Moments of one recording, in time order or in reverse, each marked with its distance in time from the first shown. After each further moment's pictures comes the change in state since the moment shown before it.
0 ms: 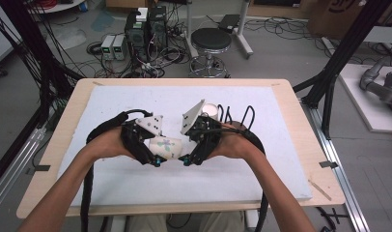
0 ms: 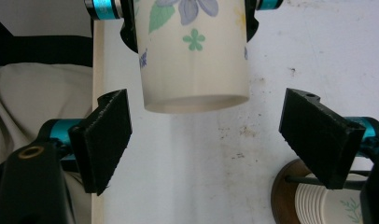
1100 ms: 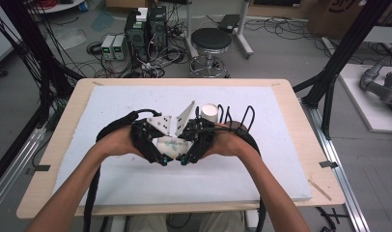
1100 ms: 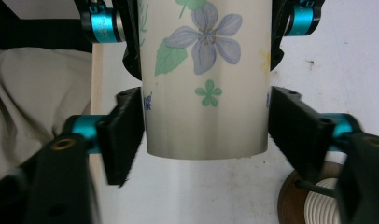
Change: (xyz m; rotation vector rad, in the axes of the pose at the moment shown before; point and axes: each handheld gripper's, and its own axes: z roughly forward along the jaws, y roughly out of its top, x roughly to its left) left arm 0.009 0.008 0.017 0.022 -0.019 0.000; right arm -0.009 0.003 0.019 0.065 0.058 -0.009
